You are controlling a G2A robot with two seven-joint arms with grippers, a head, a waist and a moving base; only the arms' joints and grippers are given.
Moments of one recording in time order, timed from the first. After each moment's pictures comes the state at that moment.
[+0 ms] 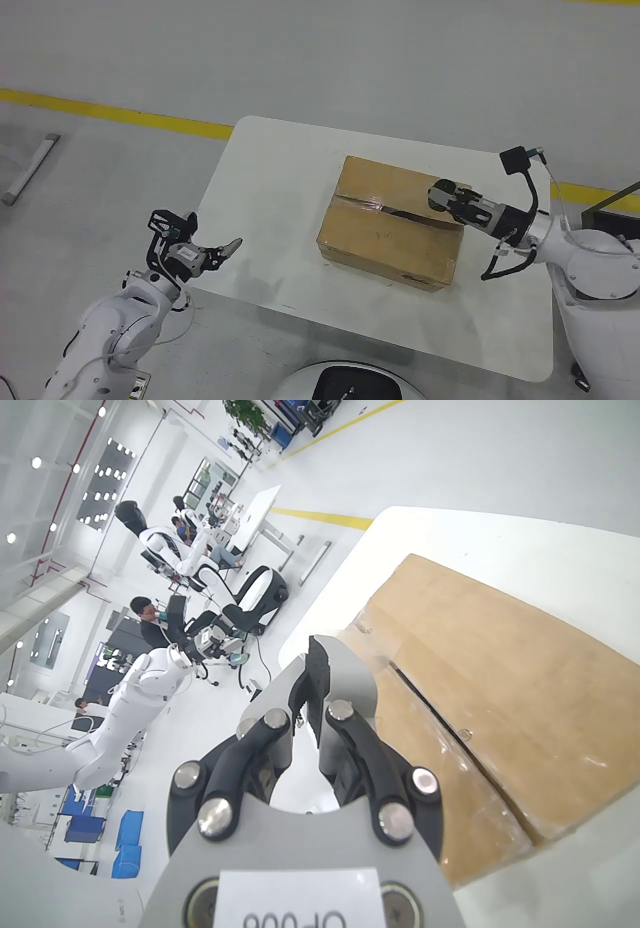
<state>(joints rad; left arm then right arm) 1.42 -1.02 -1.51 -1.81 1.07 -0.35 -0.23 -1.14 -0.99 1.59 -1.84 -0.08 -0.21 0.93</state>
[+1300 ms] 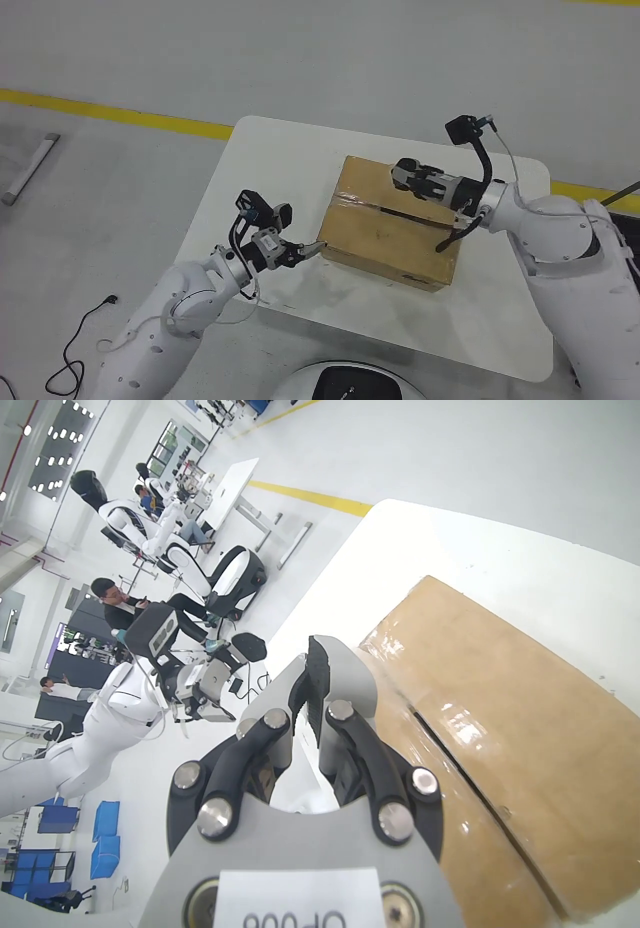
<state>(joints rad) 1.11 -1.09 -1.11 -1.71 0.77 -0.44 -0.32 -0.89 -1.00 1.33 -1.80 -0.19 -0.01 0.90</state>
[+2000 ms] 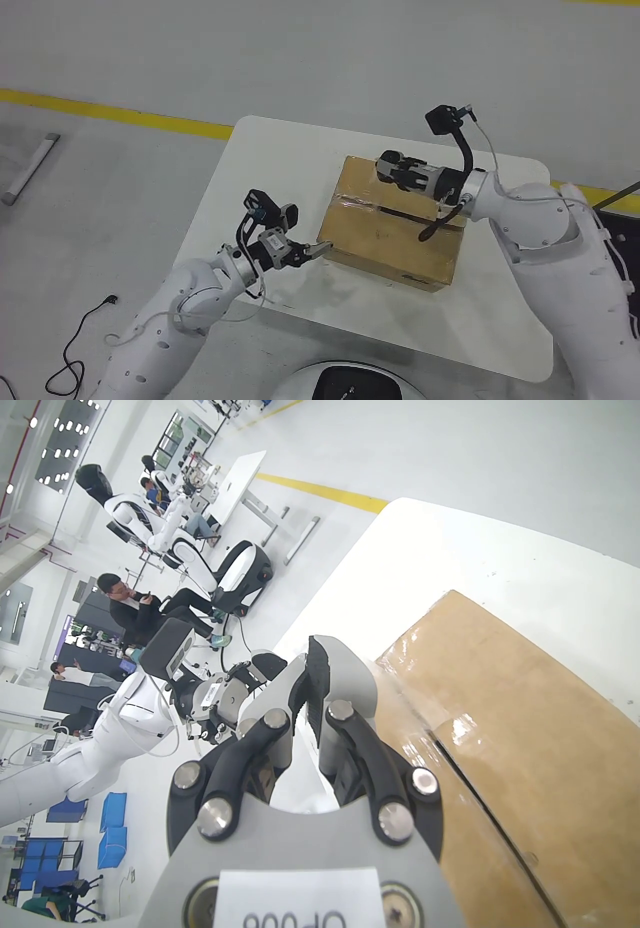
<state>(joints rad) 1.10 -1.10 -1.09 -1.71 0.75 -0.43 -0.31 -0.81 -1.02 1.24 -1.75 -0.19 0.00 0.87</state>
